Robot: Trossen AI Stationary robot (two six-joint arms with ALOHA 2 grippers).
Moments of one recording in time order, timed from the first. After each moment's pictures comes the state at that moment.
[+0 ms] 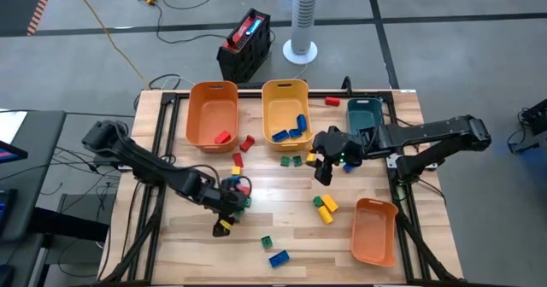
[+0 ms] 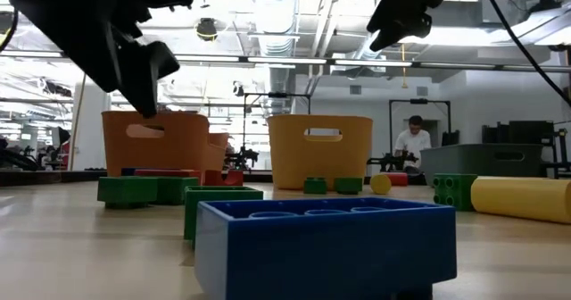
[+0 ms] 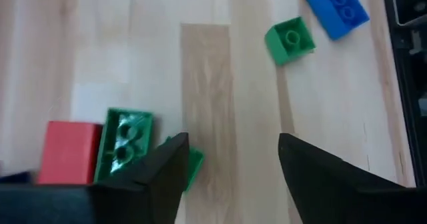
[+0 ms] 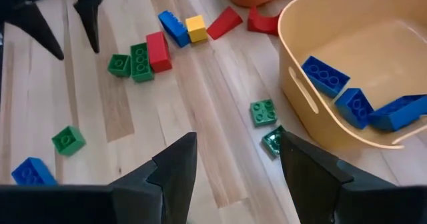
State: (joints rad) left arm -0.42 1.48 0.94 -0.40 -0.05 -0.38; right arm 0.11 1.27 1.13 -0.65 0.21 0.42
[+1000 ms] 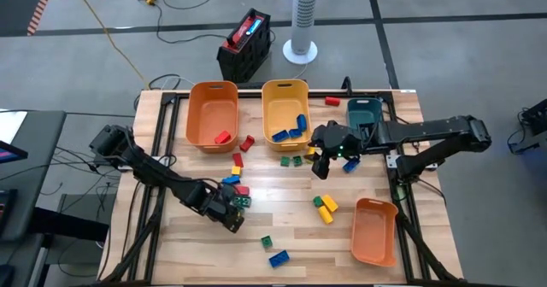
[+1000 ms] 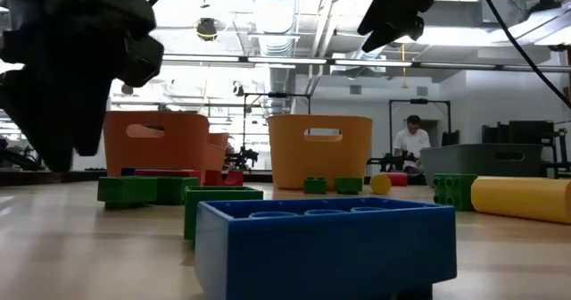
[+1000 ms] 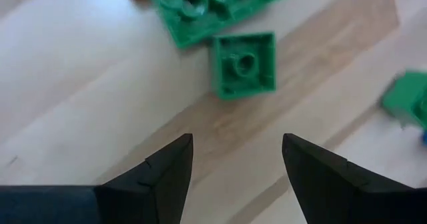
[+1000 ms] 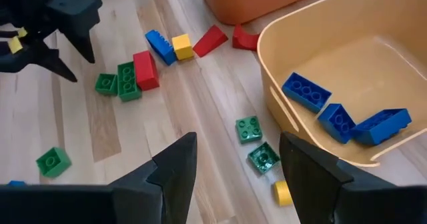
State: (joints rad) left arm -0.48 1.57 0.94 -0.56 -0.09 -1.47; right arm 0.05 1.28 1.13 -0.61 0.22 0.38
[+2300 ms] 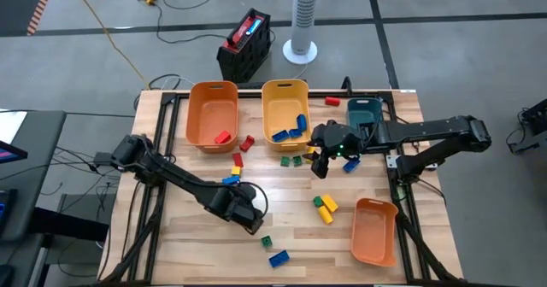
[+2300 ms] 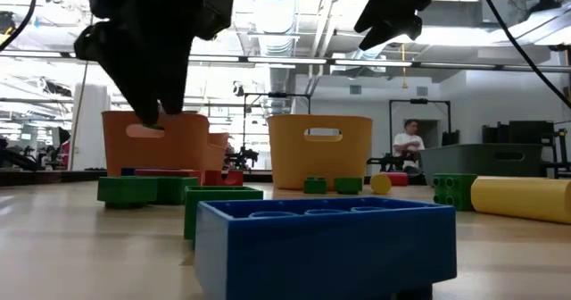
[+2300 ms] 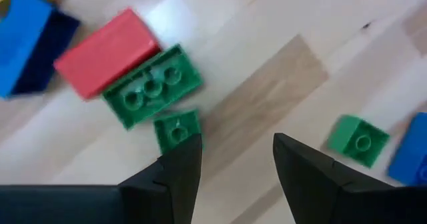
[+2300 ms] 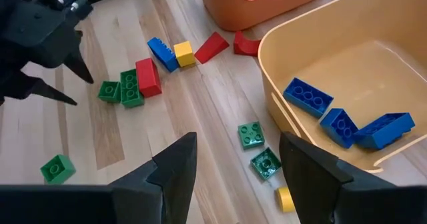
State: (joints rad) left arm -0.44 1.80 1.38 -0.93 -0.18 -1.28; right arm 0.05 1.28 1.13 -0.59 0.22 0.39
